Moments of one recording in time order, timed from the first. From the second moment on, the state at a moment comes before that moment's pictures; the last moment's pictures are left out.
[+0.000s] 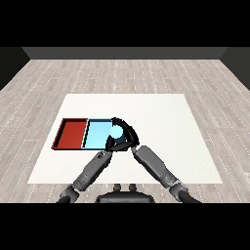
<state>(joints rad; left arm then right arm) -0.46 0.01 -0.49 -0.95 0.34 0.44 -0.45 -0.55 -0.01 0.55 -1.25 -0.37 -0.32 -0.29</state>
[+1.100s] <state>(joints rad) -0.45 0.02 -0.42 -0.95 0.20 0.45 -0.39 -0.25 -0.11 0.35 -1.63 -0.33 -0.18 -0.23</state>
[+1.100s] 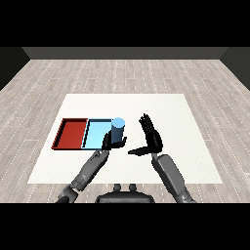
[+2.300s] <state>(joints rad) -0.71 0.28 -0.13 -0.37 0.16 0.37 -0.22 -0.09 -0.20 0.08 -1.71 -0.41 -0.12 -0.24</state>
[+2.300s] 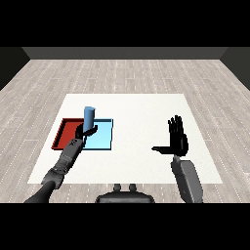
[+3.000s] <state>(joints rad) -0.83 0.21 -0.16 -0.07 0.05 0.38 -0.09 -0.12 -0.18 0.03 -1.57 -0.44 -0.06 -0.29</state>
